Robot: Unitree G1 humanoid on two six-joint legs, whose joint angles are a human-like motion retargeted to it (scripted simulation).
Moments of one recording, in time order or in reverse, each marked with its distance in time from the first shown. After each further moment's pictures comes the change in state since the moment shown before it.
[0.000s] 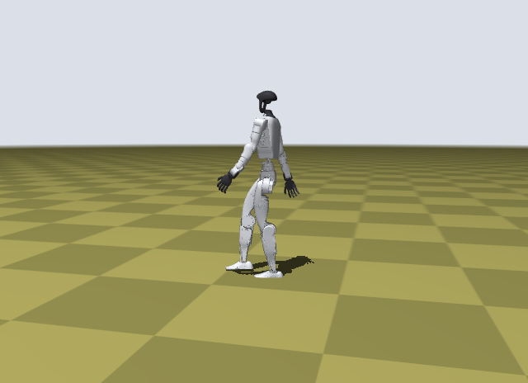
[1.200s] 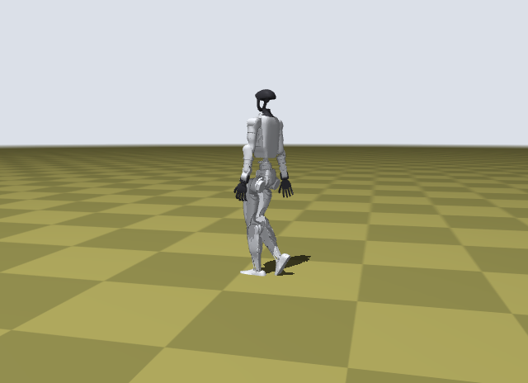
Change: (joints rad) left arm 0.251 -0.080 0.055 0.241 0.023 0.044 0.095; right arm -0.104 -0.014 0.025 -0.041 -0.069 0.006 0.037; waist 0.210 0.010 -0.095; left_leg -0.194 0.046 0.024 0.047 0.028 0.130; right_leg 0.164 0.102 -0.081 0.536 0.216 -0.310
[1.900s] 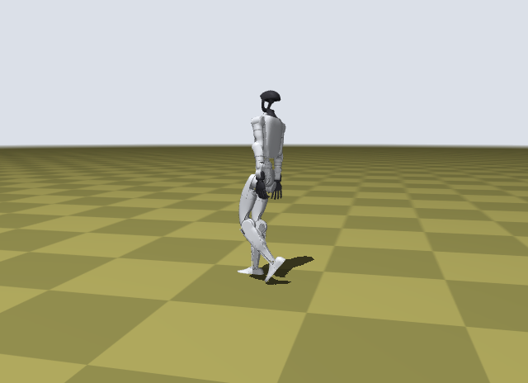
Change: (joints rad) left arm 0.265 -0.051 -0.056 0.004 0.368 0.022 -0.049; right arm -0.139 -0.027 -0.018 -0.069 0.136 -0.016 -0.043; waist -0.180 -0.089 -0.009; left_leg -0.080 -0.009 0.036 0.764 0.352 -0.235; right_leg 0.086 -0.158 0.157 -0.770 -0.332 0.115
